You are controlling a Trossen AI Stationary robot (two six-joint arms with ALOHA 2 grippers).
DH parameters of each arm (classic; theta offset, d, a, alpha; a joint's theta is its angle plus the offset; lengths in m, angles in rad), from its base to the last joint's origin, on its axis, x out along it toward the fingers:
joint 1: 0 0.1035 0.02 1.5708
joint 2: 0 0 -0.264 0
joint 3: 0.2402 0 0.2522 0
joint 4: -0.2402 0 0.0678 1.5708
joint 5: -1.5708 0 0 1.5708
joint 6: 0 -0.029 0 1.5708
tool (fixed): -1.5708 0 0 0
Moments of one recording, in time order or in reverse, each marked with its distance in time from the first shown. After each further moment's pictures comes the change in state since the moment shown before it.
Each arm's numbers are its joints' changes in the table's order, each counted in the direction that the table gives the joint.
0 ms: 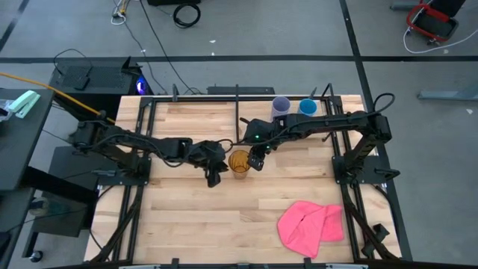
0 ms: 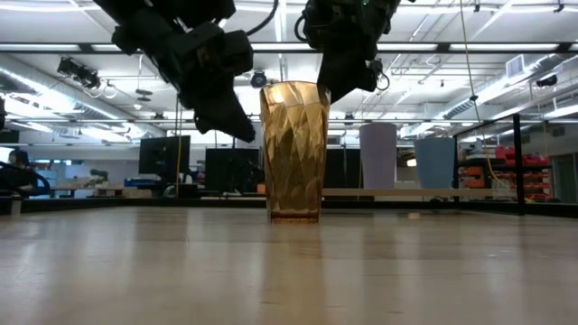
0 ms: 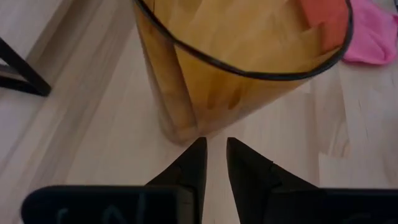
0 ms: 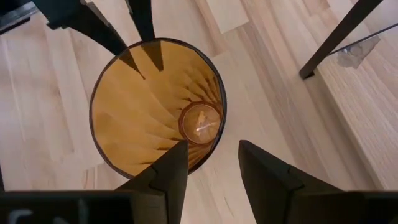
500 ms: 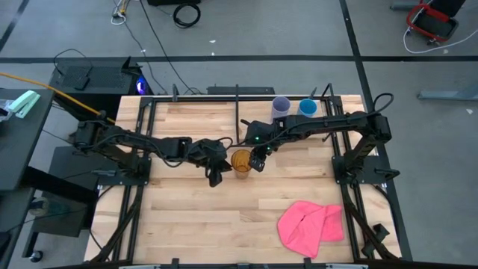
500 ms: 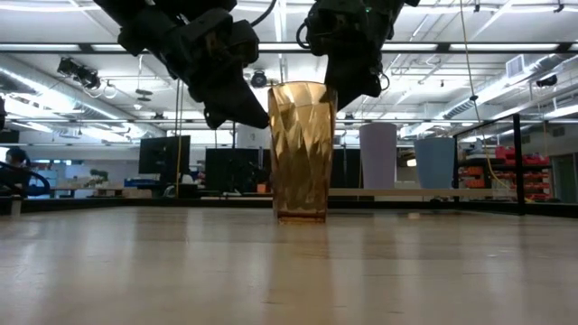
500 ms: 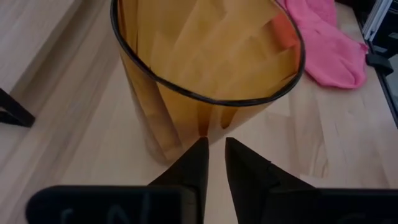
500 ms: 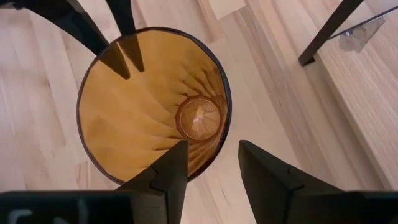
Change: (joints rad) left arm 0.007 -0.006 0.001 0.095 0.037 0.004; right arm 0.000 -0.001 -0.031 -0.002 0.000 -0.009
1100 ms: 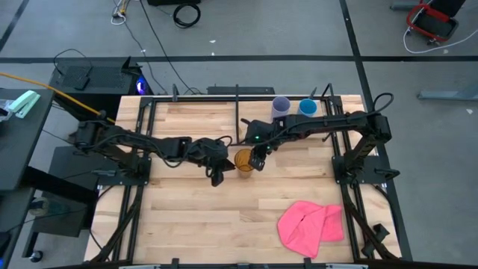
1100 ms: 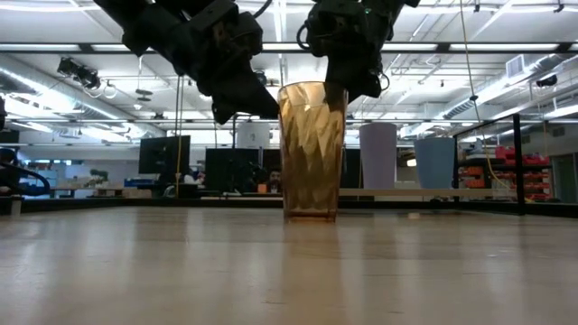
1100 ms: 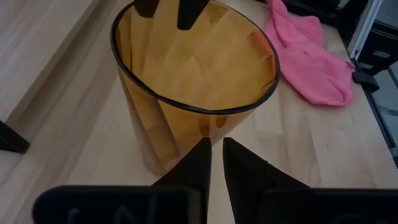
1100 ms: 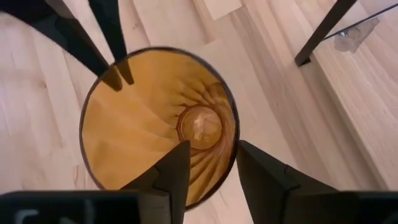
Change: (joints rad) left arm 0.001 -0.004 0.001 0.076 0.001 -0.006; right arm -0.007 0.000 0.000 -0.001 0.004 0.001
